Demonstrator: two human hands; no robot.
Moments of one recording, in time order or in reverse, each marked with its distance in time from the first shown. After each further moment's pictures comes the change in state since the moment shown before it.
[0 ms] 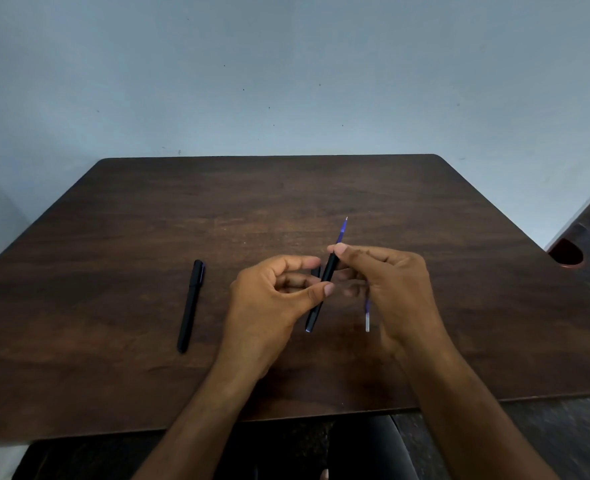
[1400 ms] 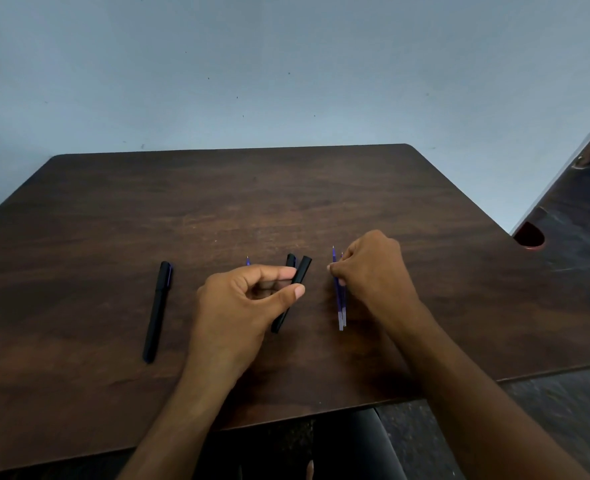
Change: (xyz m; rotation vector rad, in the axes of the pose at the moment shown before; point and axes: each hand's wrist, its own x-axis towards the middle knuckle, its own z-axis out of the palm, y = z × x) left_hand 0.002 -0.015 0.000 0.090 0.021 0.060; right_hand 0.059 0.008 -0.015 -1.043 -0.006 0.249
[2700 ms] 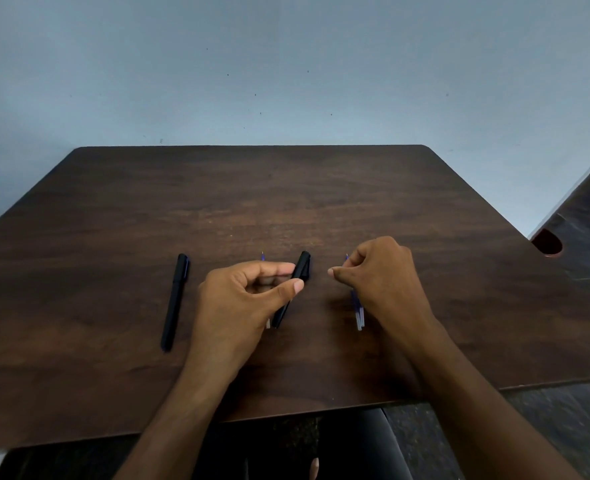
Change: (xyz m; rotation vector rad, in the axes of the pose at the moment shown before) left_hand -0.002 -0.002 -0.015 -0.025 0.040 -0.039; right_hand -0.019 0.002 0.010 0.082 0.037 -0.162
